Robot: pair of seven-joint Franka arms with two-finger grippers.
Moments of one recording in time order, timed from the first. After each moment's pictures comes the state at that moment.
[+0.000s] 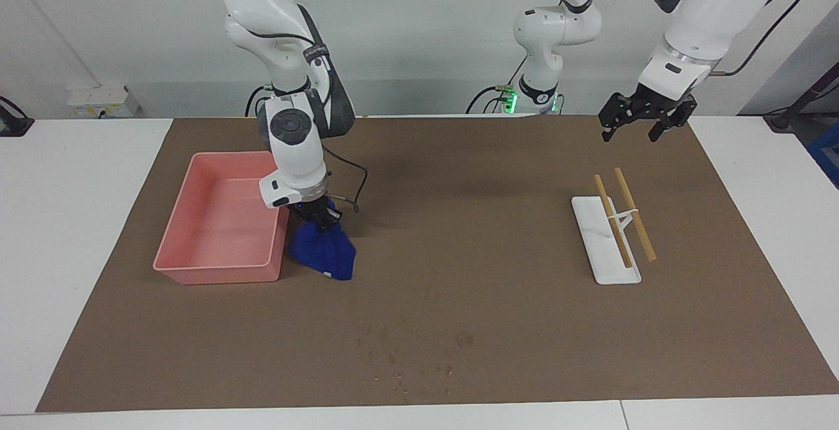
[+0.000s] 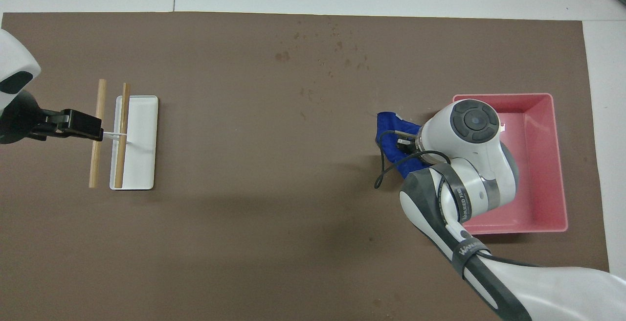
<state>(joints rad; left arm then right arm) 0.04 -0.02 -0.14 -1.62 -0.03 1.58 -0.01 0.22 0.20 0.06 -2.10 -0.09 2.23 0.70</state>
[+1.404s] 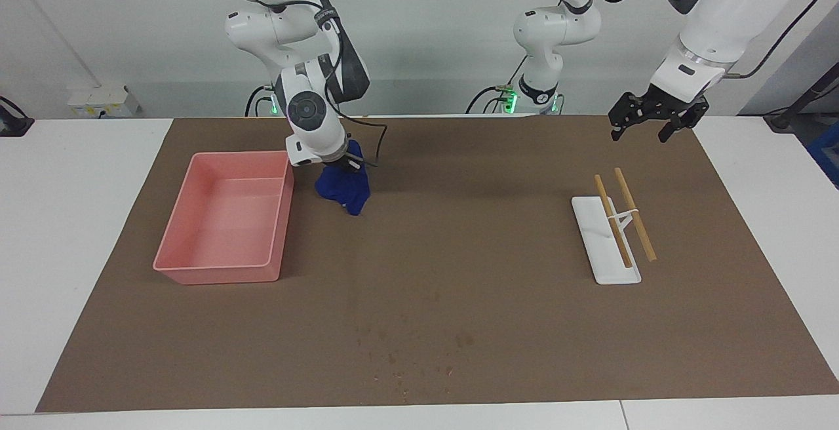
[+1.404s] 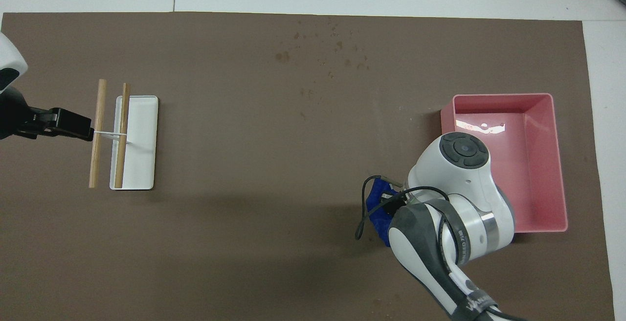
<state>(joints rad) 0.07 -0.02 -0.15 -1.61 -0.03 1.55 0.03 0.31 0.02 0.07 -2.21 0.18 1.92 0.82</state>
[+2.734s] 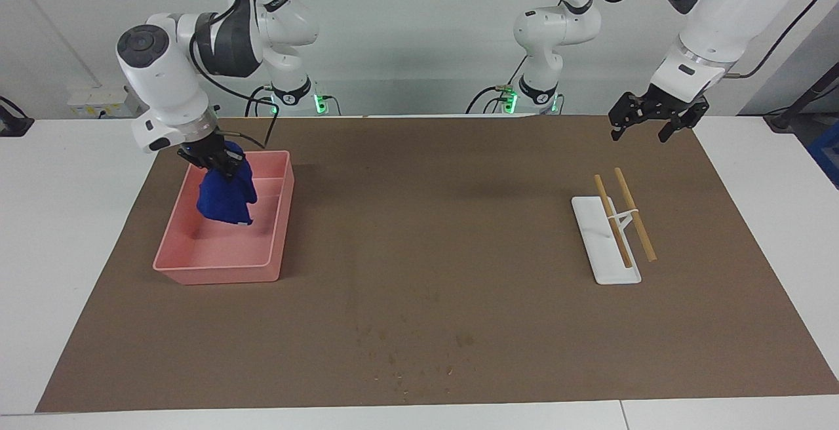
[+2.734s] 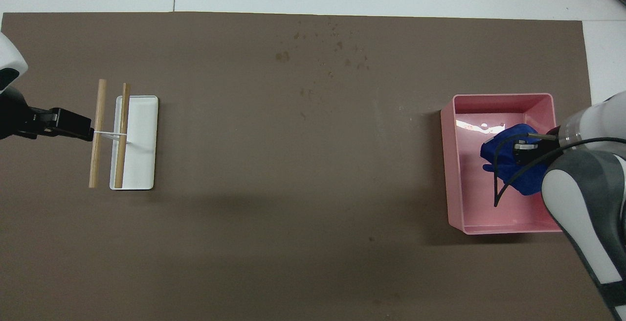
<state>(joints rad) 0.07 -0.02 -0.15 -1.61 -0.03 1.55 0.03 -0.10 -0.04 0.05 -2.03 -0.07 1.90 0.18</state>
